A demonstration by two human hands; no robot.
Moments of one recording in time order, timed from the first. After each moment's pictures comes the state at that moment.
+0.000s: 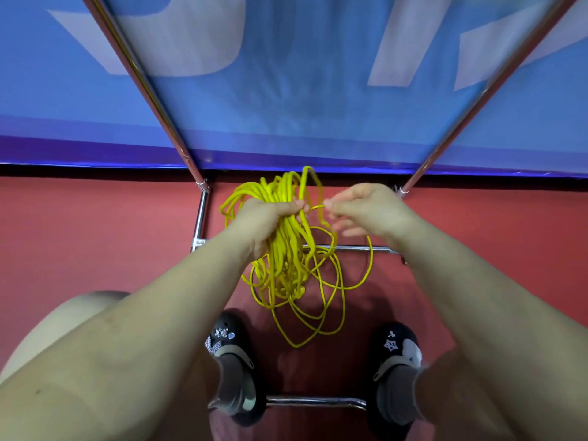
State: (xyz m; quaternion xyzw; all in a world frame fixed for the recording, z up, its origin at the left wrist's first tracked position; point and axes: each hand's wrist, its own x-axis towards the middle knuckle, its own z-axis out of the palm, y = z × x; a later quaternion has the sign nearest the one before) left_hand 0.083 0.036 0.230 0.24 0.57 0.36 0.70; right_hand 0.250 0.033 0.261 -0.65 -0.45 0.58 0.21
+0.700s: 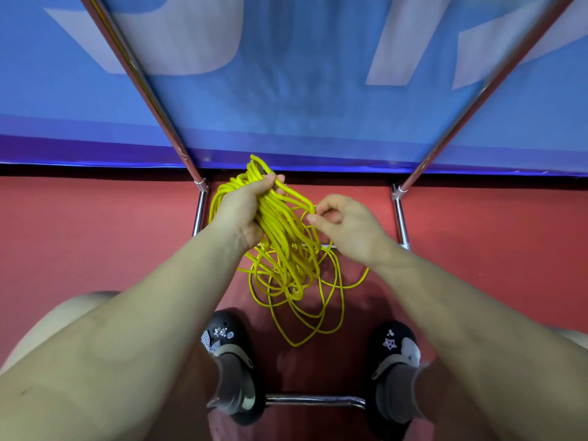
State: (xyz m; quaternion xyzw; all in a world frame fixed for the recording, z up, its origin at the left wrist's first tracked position) left_hand 0.073 0.051 0.237 0.11 0.51 0.45 0.72; right_hand 0.231 0.019 0.223 -0.62 -0.60 0.44 0.26
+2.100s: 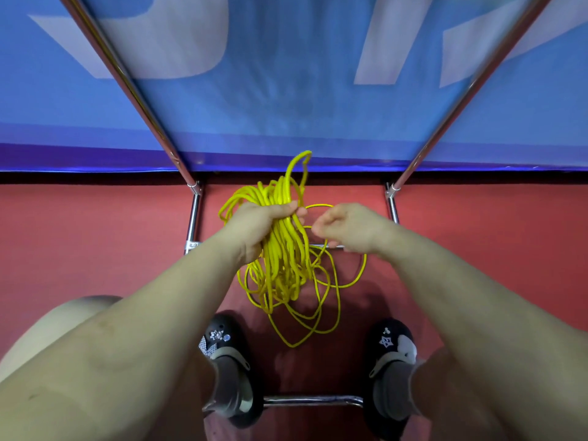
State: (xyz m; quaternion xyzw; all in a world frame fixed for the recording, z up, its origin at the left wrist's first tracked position) left_hand 0.088 0.034 0.227 0.25 0.54 0.34 0.73; right_hand 0.250 0.023 0.245 -0.64 -0.56 0.51 0.06
